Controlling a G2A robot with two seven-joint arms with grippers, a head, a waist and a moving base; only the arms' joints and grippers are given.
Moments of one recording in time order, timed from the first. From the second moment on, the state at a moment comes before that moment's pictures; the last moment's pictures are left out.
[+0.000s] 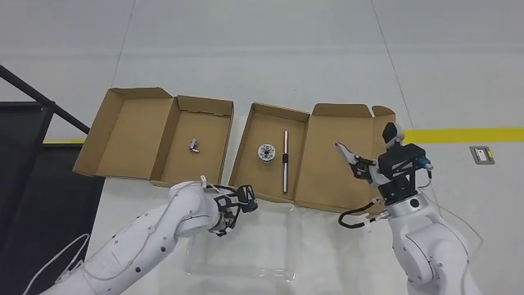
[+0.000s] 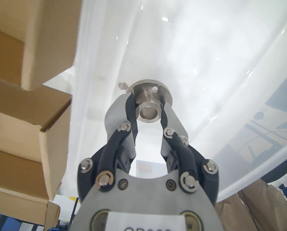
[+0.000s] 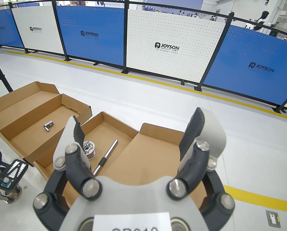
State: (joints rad) left arm 0.55 -0.97 -0.54 -1.52 0.89 -0.48 -1.16; right arm -1.25 -1.37 1.53 -1.96 -1.42 -0.25 0.10
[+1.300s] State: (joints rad) left arm 0.85 -0.79 -1.18 -1.64 0.84 -0.44 -0.94; right arm -1.13 -1.36 1.42 -1.93 -1.43 -0.24 0.20
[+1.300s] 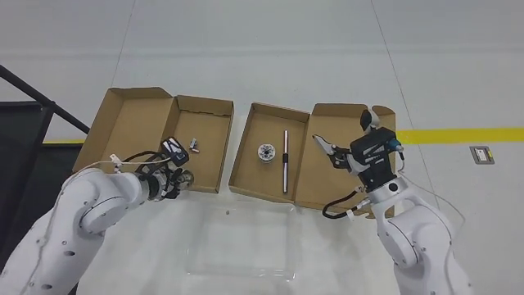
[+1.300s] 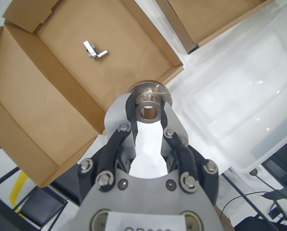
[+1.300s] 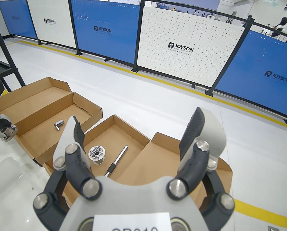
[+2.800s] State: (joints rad) left arm 0.30 -1.11 -0.74 -0.72 0.88 -0.65 -0.79; right arm -1.13 -1.36 1.42 -1.93 -1.43 -0.24 0.20
